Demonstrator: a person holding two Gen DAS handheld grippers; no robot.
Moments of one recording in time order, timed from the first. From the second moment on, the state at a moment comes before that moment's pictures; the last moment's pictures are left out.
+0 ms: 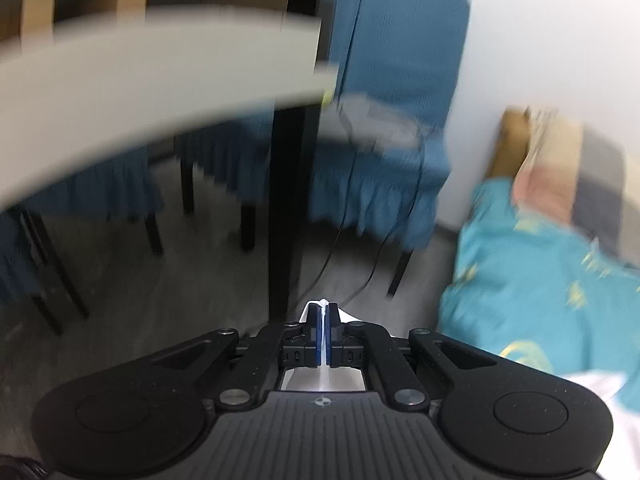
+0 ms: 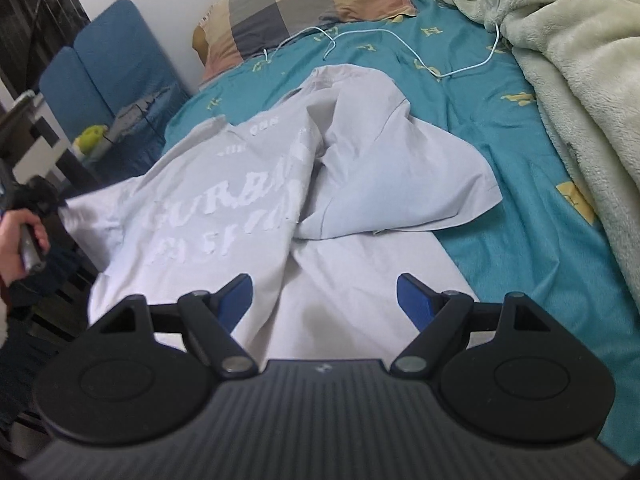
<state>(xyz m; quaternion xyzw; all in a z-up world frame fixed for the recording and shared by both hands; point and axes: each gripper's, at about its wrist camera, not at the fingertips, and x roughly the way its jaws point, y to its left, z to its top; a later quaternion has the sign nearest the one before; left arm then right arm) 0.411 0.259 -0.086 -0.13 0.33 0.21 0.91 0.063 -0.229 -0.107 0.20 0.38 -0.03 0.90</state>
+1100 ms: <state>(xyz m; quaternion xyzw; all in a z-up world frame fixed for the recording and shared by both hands) 0.042 0.011 -0.012 -0.05 0.29 -0.07 0.95 0.007 -0.215 -0.048 0.10 0.28 0.00 0.96</state>
